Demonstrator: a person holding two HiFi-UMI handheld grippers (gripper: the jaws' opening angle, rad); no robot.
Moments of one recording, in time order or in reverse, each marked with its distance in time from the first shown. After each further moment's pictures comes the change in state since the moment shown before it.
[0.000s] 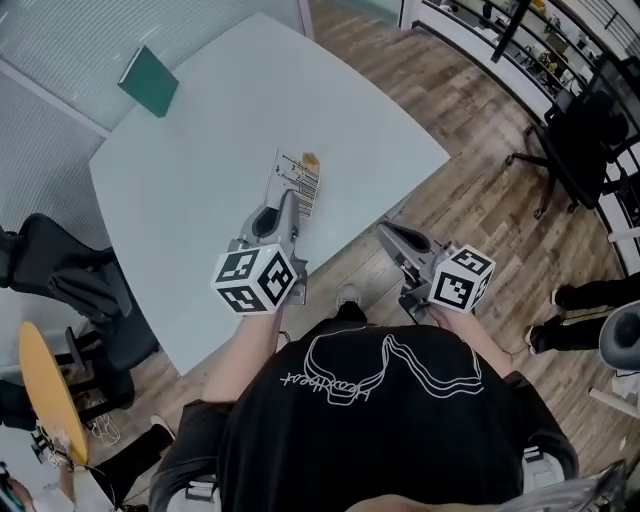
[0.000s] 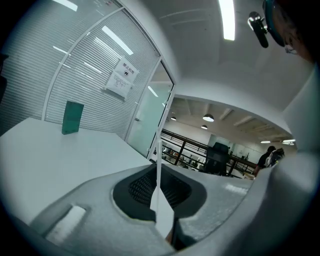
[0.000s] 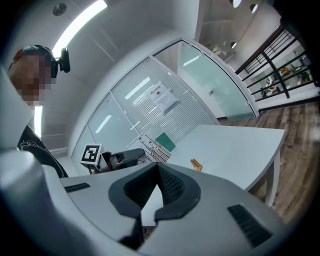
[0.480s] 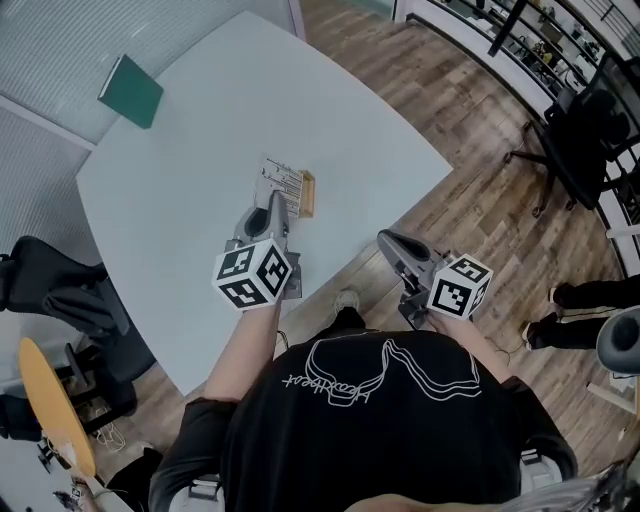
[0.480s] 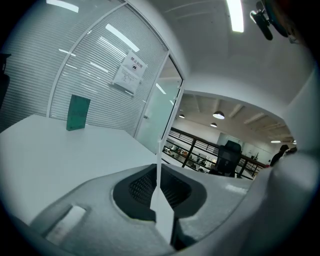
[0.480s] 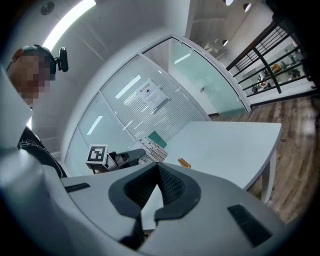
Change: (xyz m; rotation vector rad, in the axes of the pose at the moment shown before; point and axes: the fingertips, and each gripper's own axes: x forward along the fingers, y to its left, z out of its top) left arm 0.077 0.061 -0.013 -0.017 0.034 0.104; right arm 0.027 -0.064 0.005 0.065 0.023 -0.072
